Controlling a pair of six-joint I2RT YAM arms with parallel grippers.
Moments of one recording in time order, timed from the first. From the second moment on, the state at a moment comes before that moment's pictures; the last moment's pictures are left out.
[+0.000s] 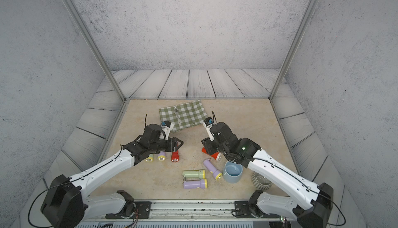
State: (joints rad) left arm -0.60 1.22 0.77 -0.22 0.32 -0.50; right arm 0.83 1.12 1.07 -0.70 0.15 0.24
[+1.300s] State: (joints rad) left arm -0.82 1.72 0.91 -0.01 0.41 -0.62; right arm 0.51 1.50 1.04 -0.70 0.00 0.21
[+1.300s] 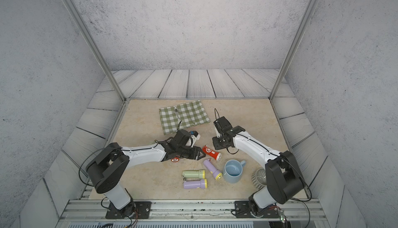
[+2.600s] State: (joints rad) left arm -0.80 2.25 1.53 -0.09 0.54 -0.64; right arm 0.34 1.69 1.06 -0.69 -0.10 0.20
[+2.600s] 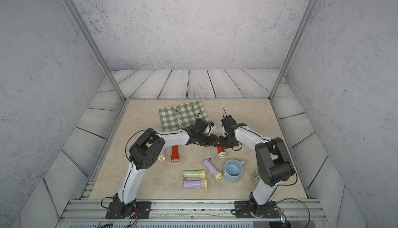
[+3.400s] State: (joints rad) left arm -0.79 2.25 1.57 -0.19 0.50 -0.60; right arm 0.28 1.71 1.05 -0.58 -0.33 0.24
